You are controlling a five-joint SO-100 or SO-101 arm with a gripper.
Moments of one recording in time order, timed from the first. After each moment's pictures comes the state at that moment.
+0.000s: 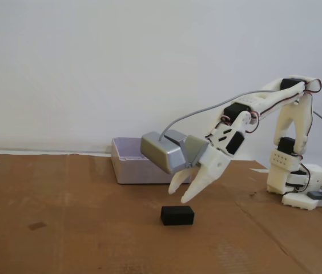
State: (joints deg) arm -16.5 83.2 108.1 29.3 8.3
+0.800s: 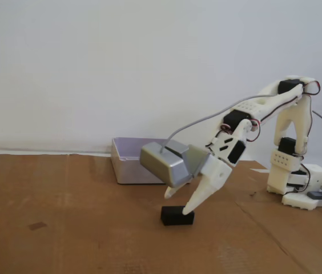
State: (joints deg) arm -19.2 78.0 106.0 26.5 8.3
